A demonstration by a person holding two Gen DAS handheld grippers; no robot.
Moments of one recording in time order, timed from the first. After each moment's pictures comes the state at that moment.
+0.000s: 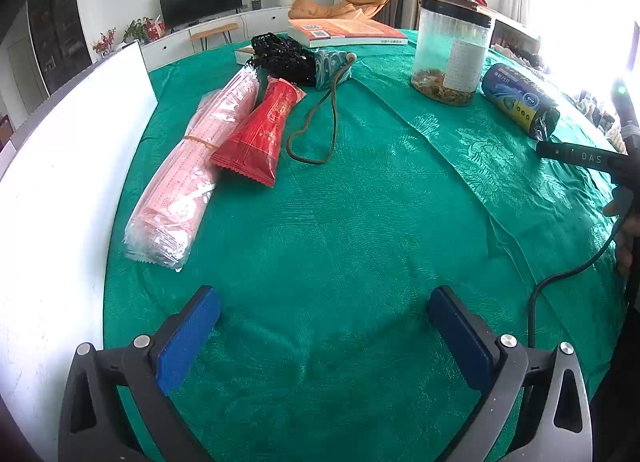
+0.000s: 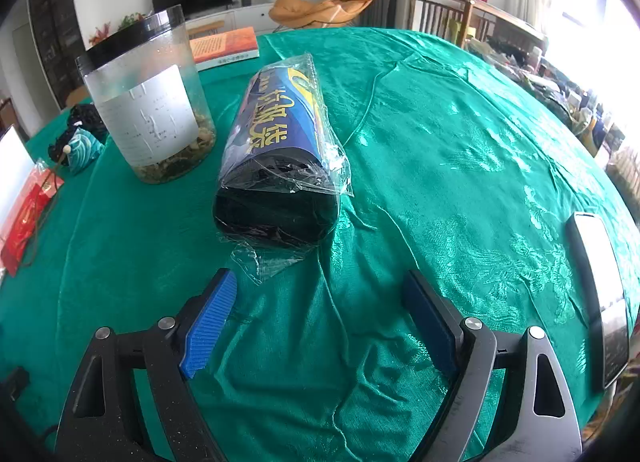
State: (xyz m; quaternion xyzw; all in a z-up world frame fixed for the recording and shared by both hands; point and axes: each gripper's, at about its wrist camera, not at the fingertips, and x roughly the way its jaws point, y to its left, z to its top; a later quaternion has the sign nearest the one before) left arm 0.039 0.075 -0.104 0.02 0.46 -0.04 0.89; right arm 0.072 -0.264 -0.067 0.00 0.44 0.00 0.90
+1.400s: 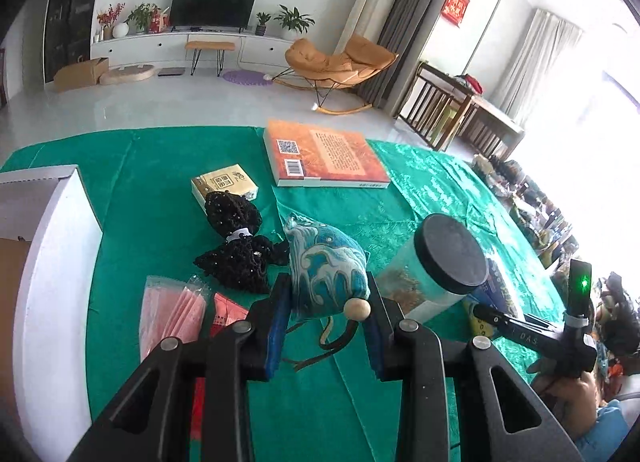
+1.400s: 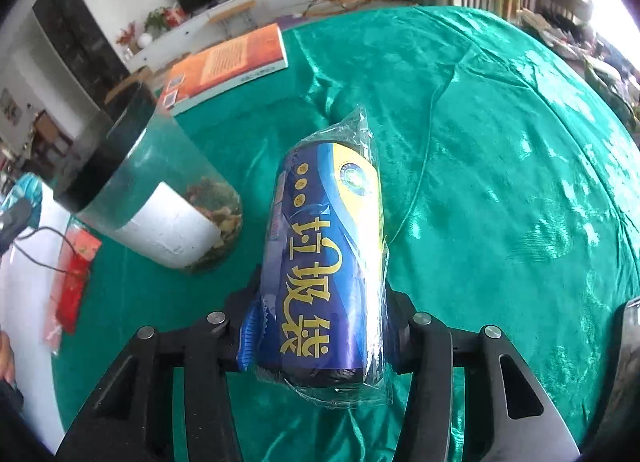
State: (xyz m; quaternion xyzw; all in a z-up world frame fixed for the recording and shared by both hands) left arm 0.178 0.086 0.031 -0.14 0.38 -0.10 0.91; right arm 0.175 -0.257 -0.044 0.08 0.48 0.09 0.87
